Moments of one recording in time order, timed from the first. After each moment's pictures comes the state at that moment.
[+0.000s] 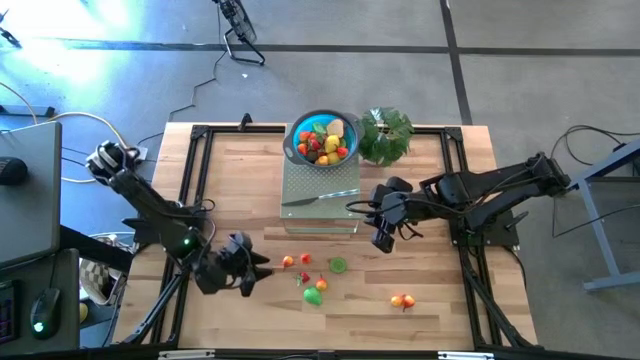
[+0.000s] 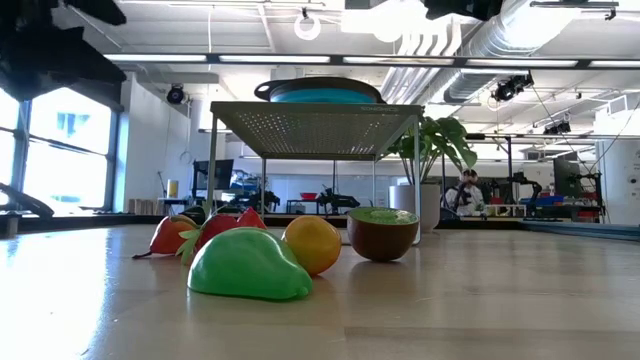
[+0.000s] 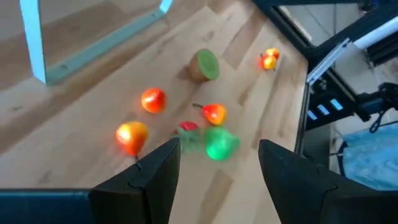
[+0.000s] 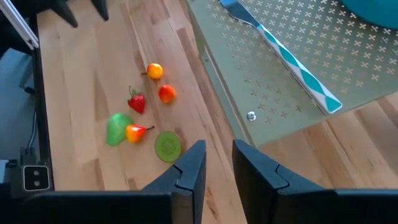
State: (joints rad) left arm -0.78 1.20 0.69 -0.15 -0.69 -1.26; right arm 0.26 1.36 1.36 -0.89 0.23 0.60
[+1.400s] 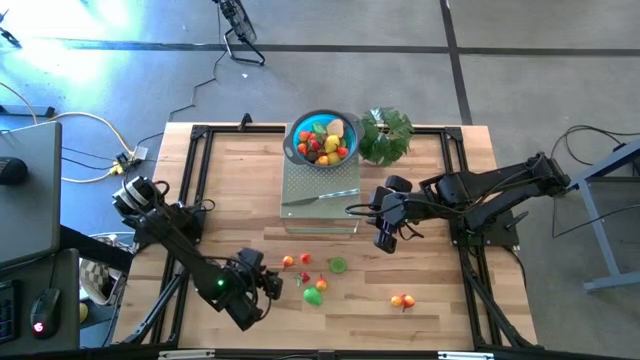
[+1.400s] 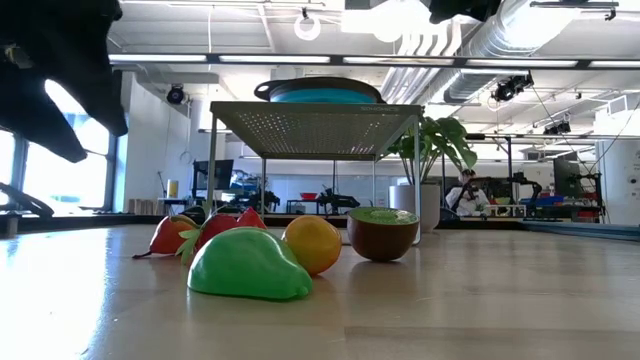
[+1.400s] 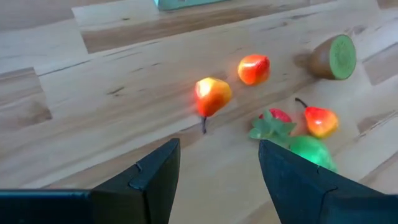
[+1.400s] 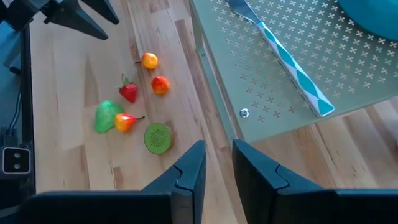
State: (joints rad) left arm -0.78 1.68 1.13 -0.82 -0.66 -1.99; right arm 0.26 1.36 1.36 -0.91 0.24 0.51
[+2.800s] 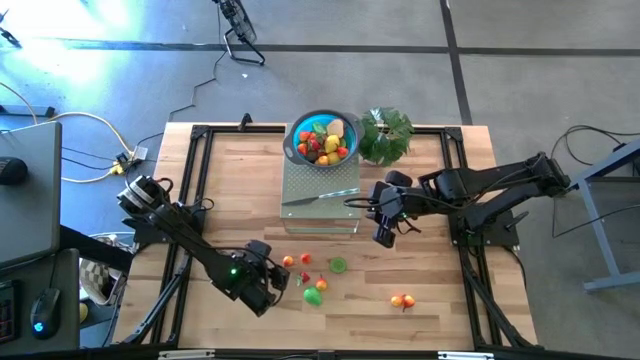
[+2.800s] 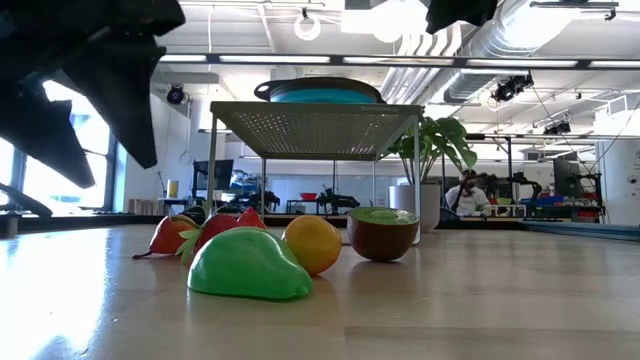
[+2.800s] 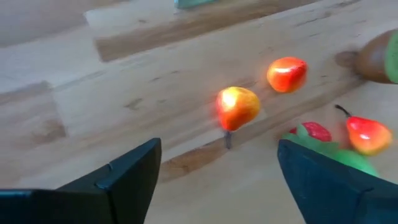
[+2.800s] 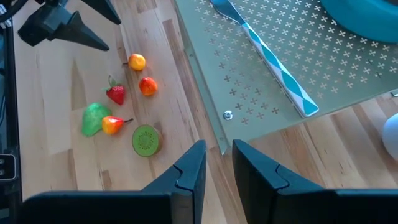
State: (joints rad) left arm -0.67 1.70 1.13 -0.83 -0.54 -1.89; right arm 0.21 1.36 1.36 -0.93 0.23 0.49
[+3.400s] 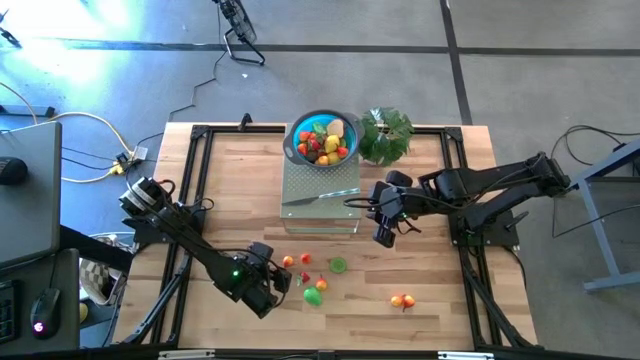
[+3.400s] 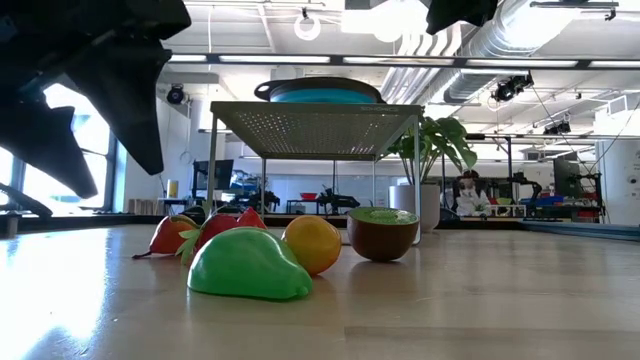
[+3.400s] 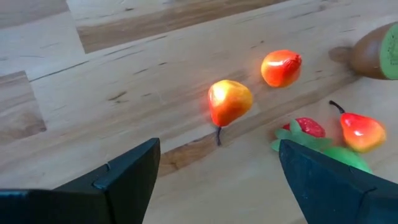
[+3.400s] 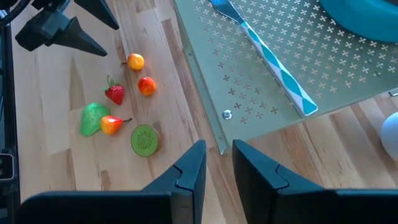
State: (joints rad) left arm -0.67 1.72 1.13 -0.78 -0.53 -1.89; right arm 0.21 1.36 1.36 -0.93 0.24 0.49
